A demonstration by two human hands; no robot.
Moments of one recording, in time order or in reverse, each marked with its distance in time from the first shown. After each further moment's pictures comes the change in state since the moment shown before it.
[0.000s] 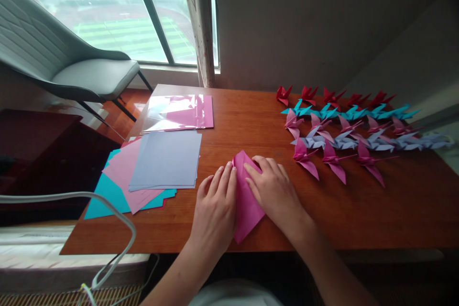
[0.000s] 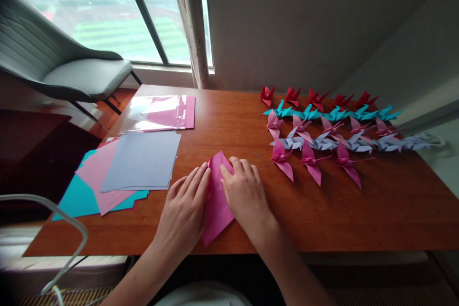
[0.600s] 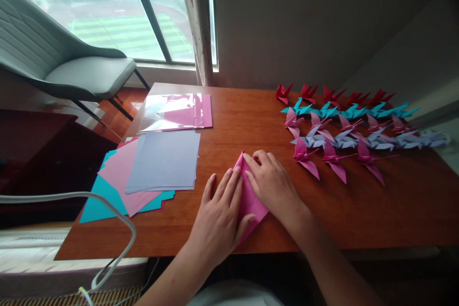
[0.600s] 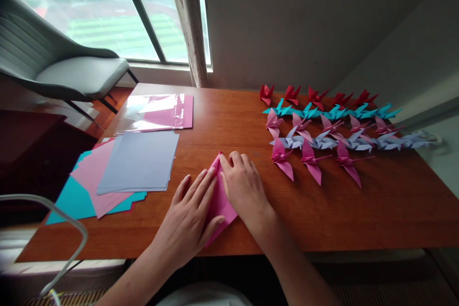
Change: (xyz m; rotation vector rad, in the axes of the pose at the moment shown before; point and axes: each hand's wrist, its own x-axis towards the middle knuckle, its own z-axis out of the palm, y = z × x) left_hand -0.008 -0.001 0.000 -0.048 -0.070 0.173; right_hand 0.016 0.005 0.000 0.051 -0.018 0.013
